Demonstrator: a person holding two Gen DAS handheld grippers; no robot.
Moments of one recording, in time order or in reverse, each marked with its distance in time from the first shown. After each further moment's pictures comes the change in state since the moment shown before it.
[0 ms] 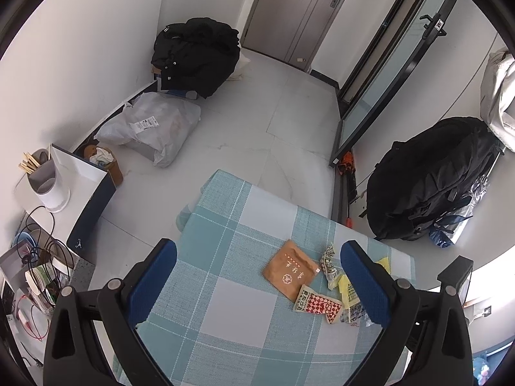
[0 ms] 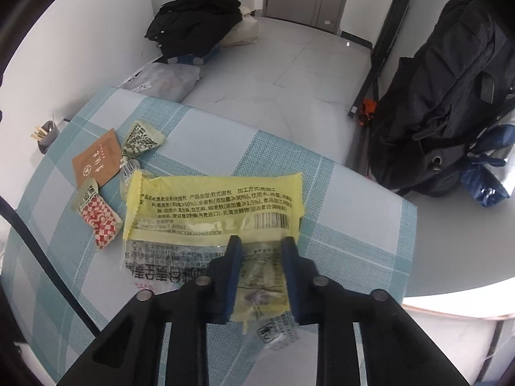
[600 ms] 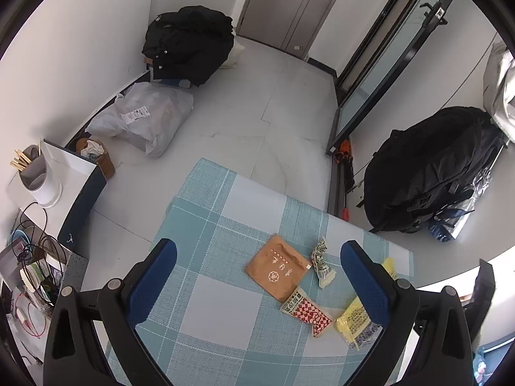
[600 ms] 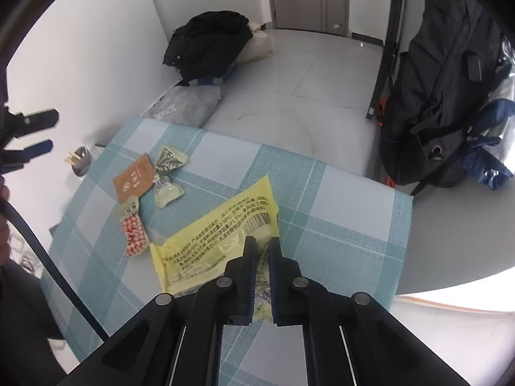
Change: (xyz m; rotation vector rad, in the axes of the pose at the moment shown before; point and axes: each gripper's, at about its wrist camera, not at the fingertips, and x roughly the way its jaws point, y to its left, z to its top) left arm 0.020 -0.017 0.000 0.012 0.062 -0.003; right arm -0.036 -0.036 -0.010 0.083 -0.065 0.182
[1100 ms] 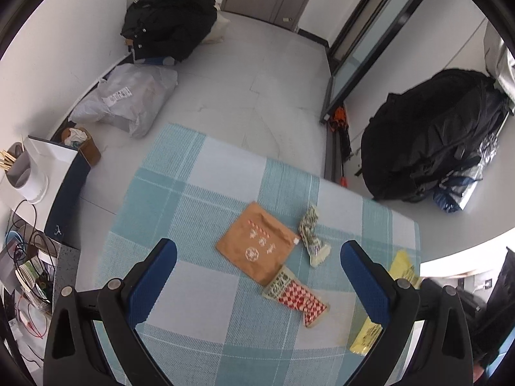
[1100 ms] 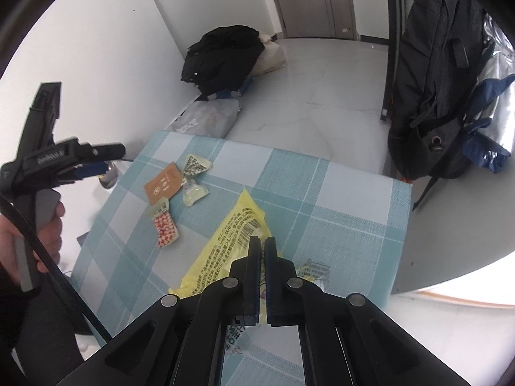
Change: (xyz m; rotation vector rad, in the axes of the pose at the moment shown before) left arm 0.030 -0.020 -0.021 0.058 0.125 -0.007; right arm -0.031 -0.011 -0.015 0.034 -0.063 0.120
